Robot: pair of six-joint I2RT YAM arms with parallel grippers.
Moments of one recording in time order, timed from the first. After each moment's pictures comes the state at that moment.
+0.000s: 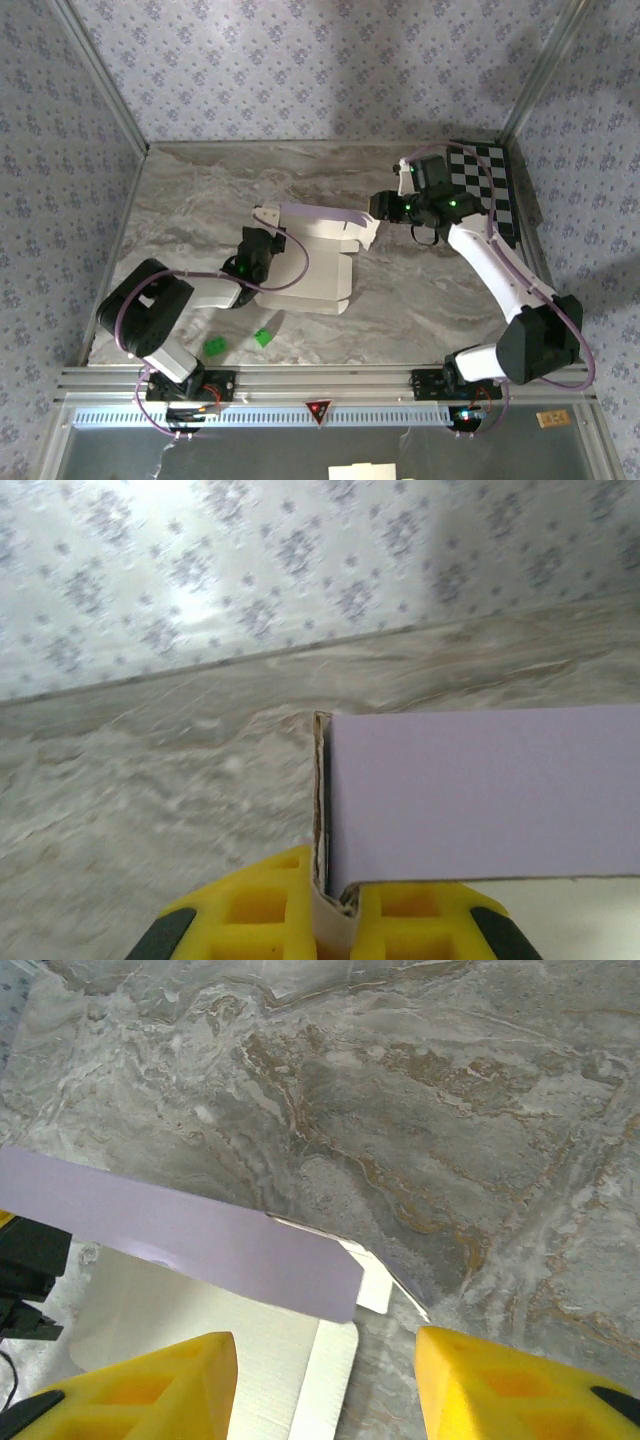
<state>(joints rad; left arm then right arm) -0.67 1.58 0.54 0.81 -0.57 -0.03 0.34 1.38 1.23 -0.64 -0.24 0.35</state>
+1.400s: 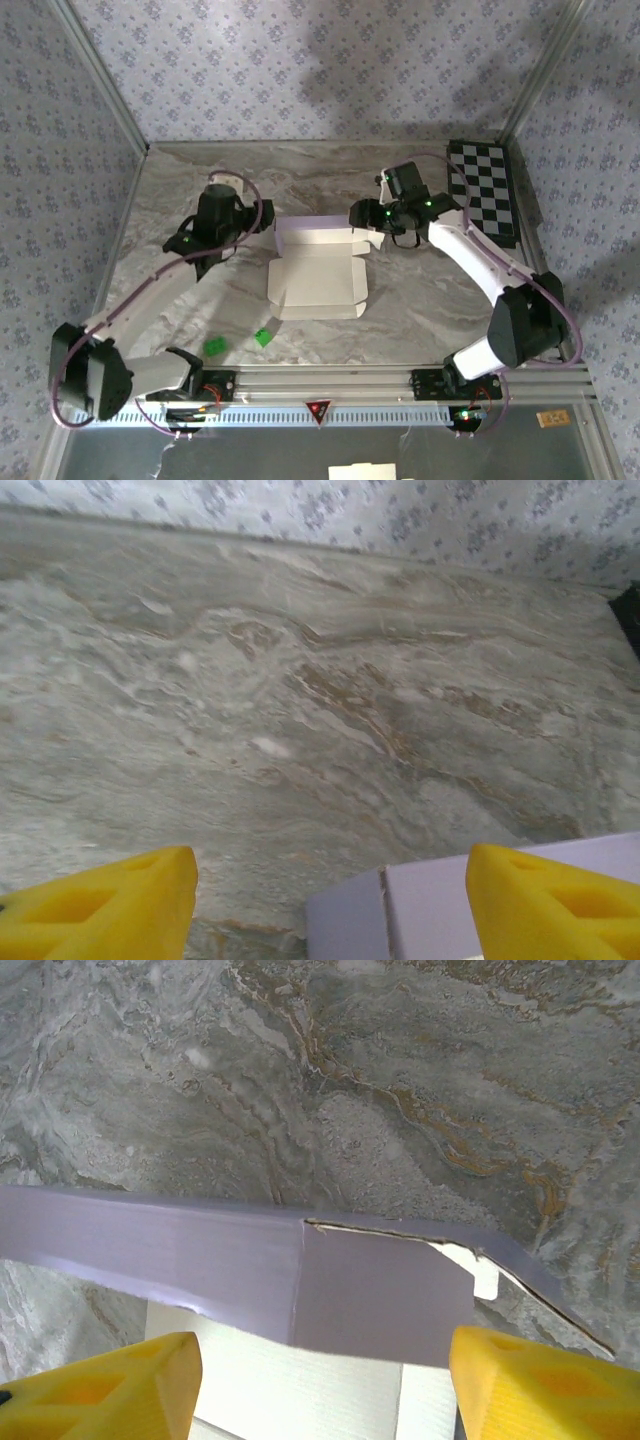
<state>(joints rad) -0.43 1.23 0.94 -0.25 -0.05 -0.41 0.43 1.50 1.22 -0.61 -0.24 0.50</state>
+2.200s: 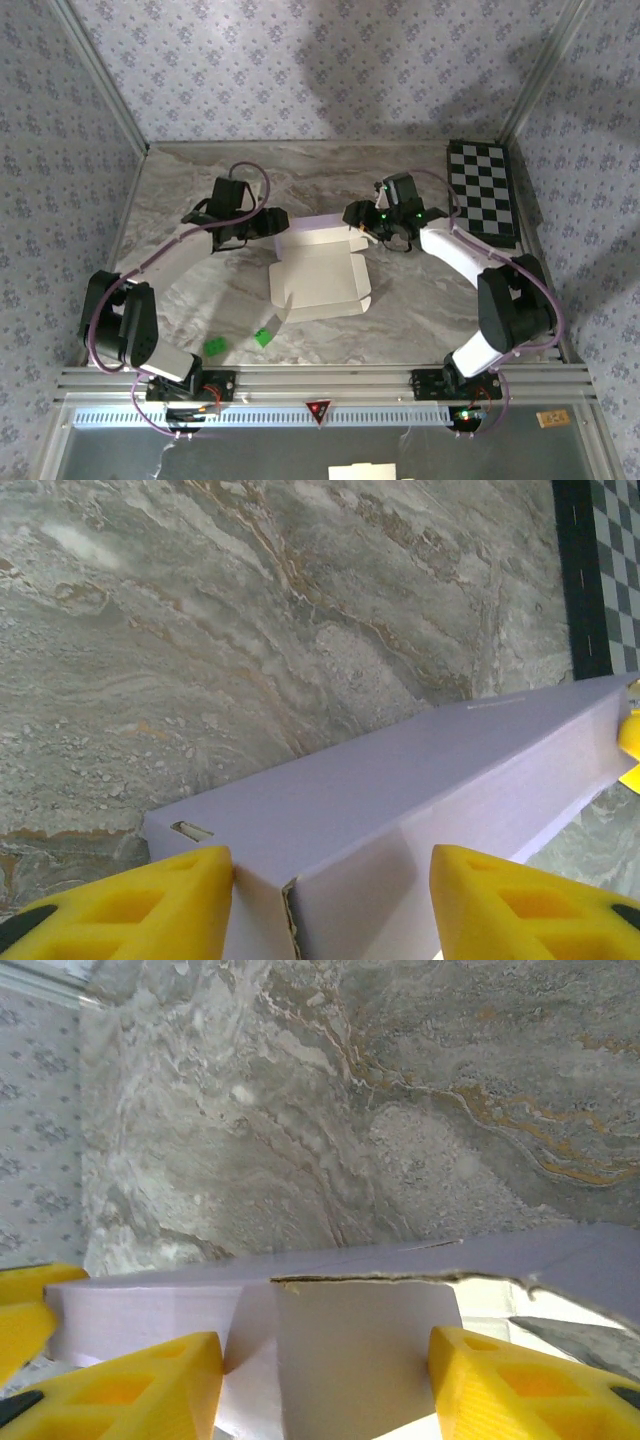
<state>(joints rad) -0.38 1.48 1.02 -0.33 0.39 -0.52 0.41 1.57 1.03 -0.20 -0.39 0.76</state>
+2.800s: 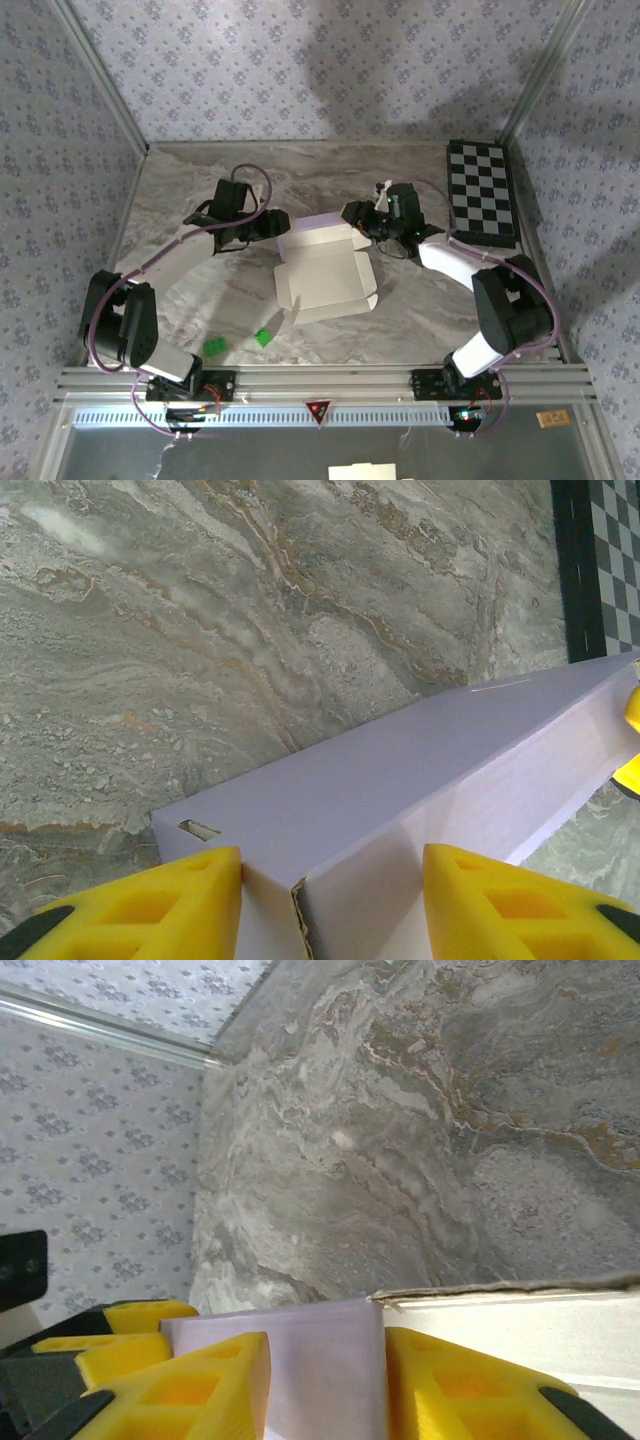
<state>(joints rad) -0.39 1.48 1.01 -0.32 0.39 -0.54 0.42 1.57 0.86 0.23 -0.45 0.95</state>
